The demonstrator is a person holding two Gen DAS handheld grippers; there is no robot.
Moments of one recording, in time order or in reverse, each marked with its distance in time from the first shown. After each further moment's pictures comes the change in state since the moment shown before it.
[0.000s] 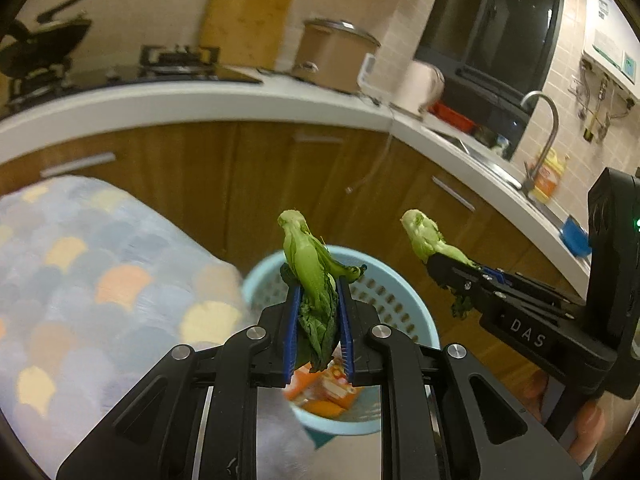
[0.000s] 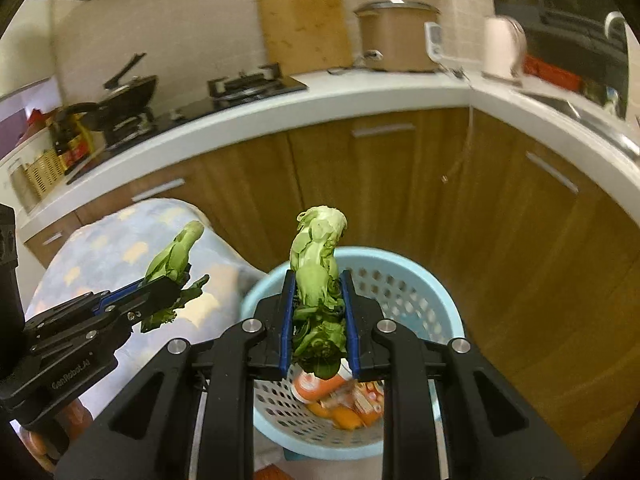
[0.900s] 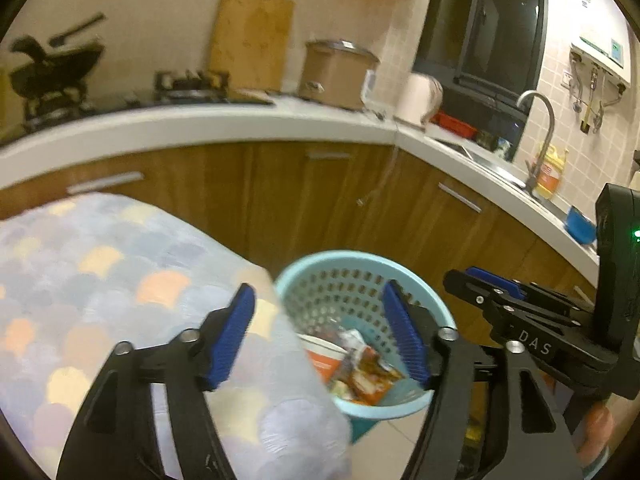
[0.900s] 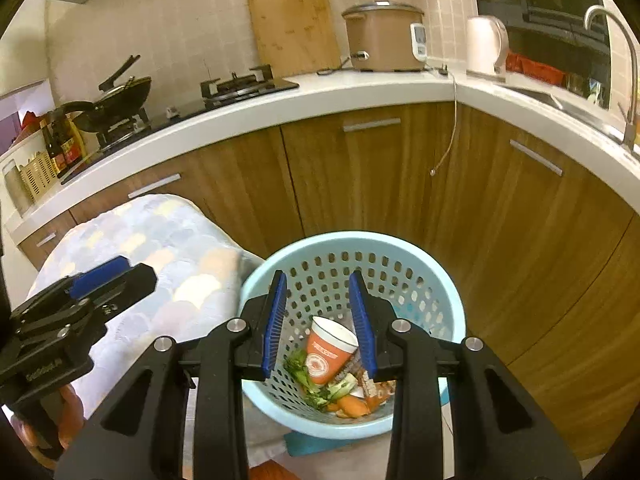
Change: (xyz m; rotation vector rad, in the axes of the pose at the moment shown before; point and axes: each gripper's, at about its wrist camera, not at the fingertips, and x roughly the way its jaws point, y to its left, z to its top) left arm -0.046 0.018 -0.018 0.067 -0.115 0.075; right arm -0.025 0.032 -0.030 -0.005 -0.071 -0.036
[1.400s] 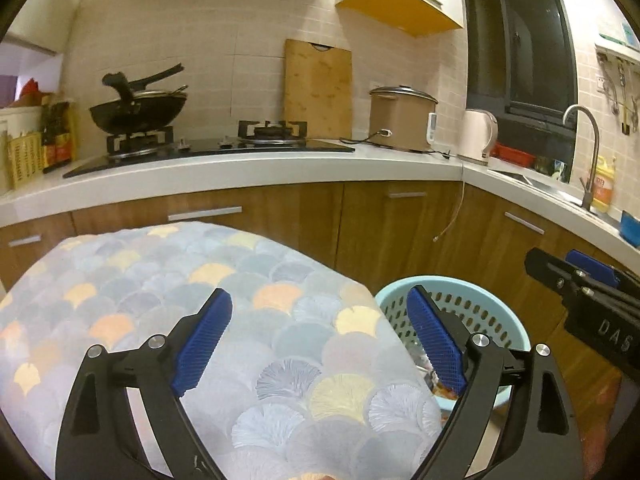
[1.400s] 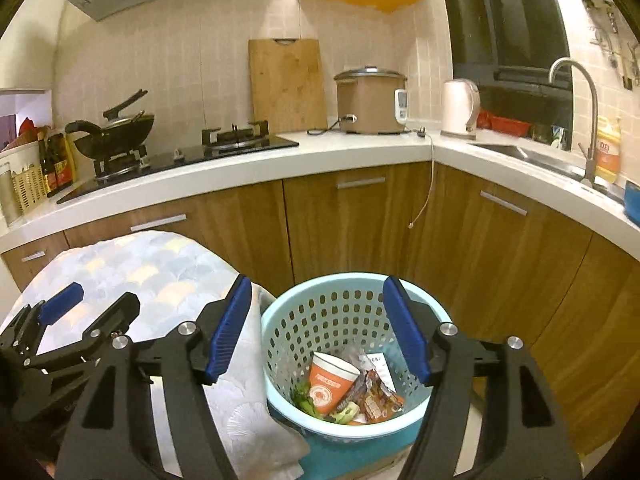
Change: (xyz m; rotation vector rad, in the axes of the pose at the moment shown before) left arm -0.053 0.027 -0.025 0.017 -0.175 0.250; right arm -0.049 0.057 -0.027 -0.025 -0.237 -0.159
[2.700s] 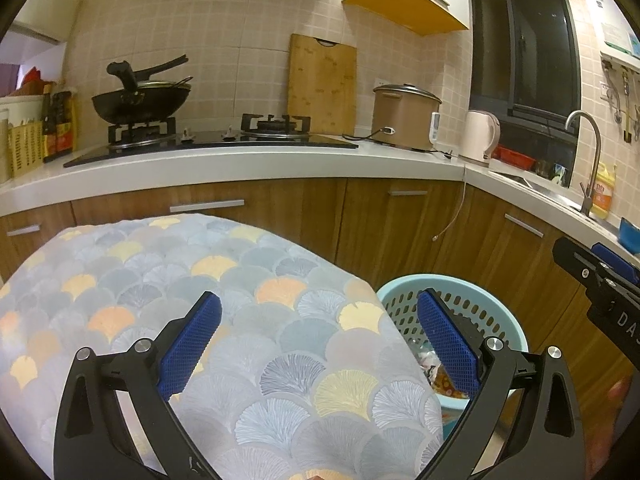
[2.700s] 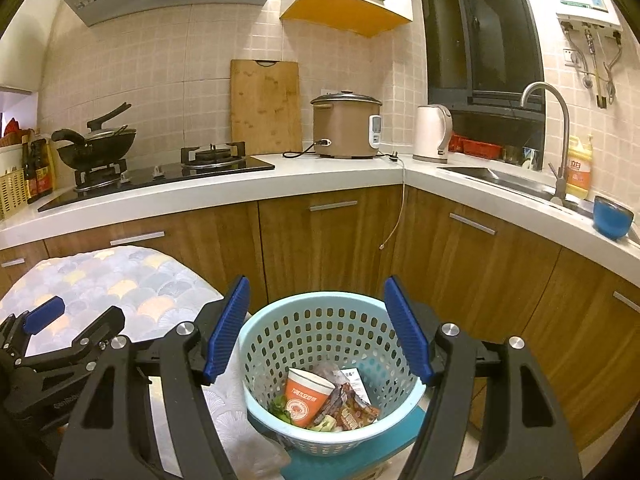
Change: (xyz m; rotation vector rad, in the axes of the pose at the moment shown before) left arm 0.003 0.009 -0.002 -0.024 0.020 0.002; right arm -0.015 -0.004 0.004 -0.004 -0.059 -0.081
